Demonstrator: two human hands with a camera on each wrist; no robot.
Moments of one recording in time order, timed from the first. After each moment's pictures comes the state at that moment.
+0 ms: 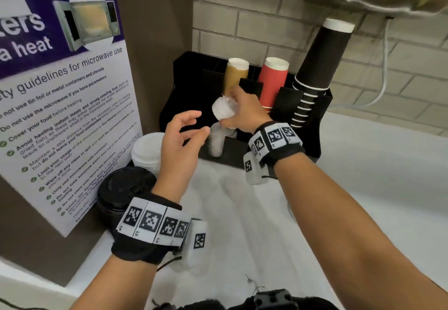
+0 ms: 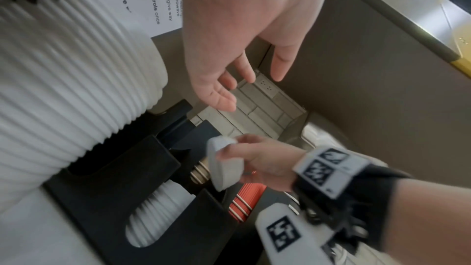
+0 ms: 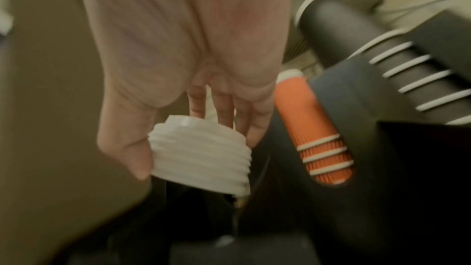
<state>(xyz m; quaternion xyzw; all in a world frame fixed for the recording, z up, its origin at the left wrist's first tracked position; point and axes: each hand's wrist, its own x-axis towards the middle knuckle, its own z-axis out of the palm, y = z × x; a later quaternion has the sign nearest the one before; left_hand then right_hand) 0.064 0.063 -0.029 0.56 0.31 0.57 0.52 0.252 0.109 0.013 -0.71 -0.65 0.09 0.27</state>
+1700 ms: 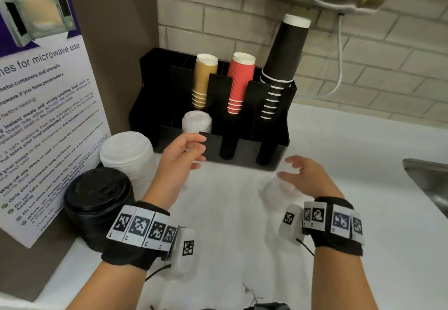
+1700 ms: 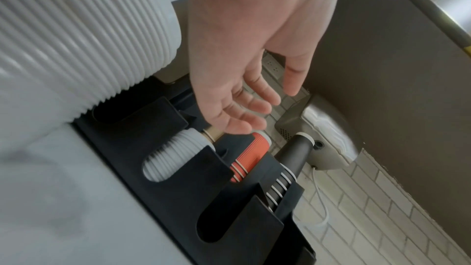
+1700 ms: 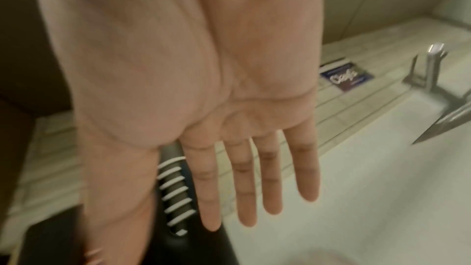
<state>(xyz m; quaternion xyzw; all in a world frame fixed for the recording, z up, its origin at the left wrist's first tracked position) 0.083 0.043 -0.049 0.59 0.29 0.43 0.62 0.328 -0.094 -0.035 -0.88 -0.39 0.17 0.22</state>
